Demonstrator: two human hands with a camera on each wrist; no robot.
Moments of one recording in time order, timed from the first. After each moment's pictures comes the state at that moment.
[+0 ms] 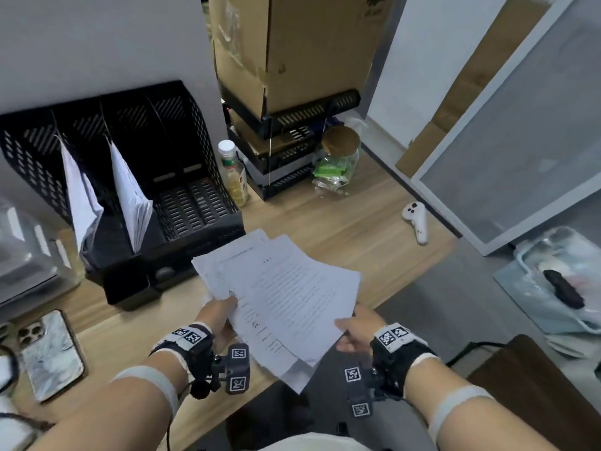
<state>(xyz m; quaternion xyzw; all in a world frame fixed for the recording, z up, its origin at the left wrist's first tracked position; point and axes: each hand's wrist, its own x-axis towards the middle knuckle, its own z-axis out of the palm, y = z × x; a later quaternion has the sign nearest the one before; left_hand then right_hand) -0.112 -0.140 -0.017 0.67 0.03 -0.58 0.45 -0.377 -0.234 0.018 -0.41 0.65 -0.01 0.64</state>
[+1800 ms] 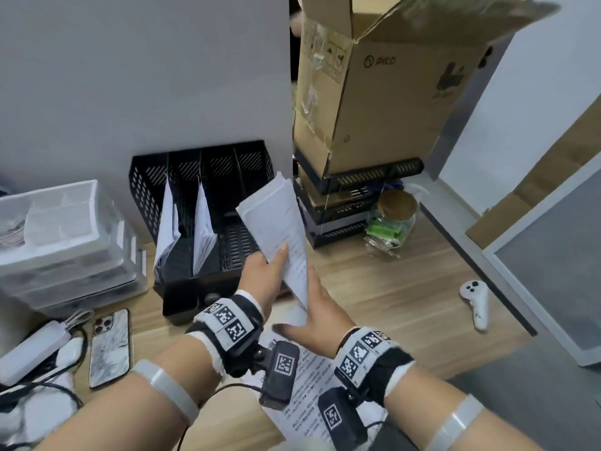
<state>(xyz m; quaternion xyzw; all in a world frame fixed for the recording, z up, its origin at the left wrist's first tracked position) -0.124 -0.212 0.138 0.65 -0.17 -0.35 0.66 -0.251 -0.260 0.106 -0.84 0.34 -0.02 0.42</state>
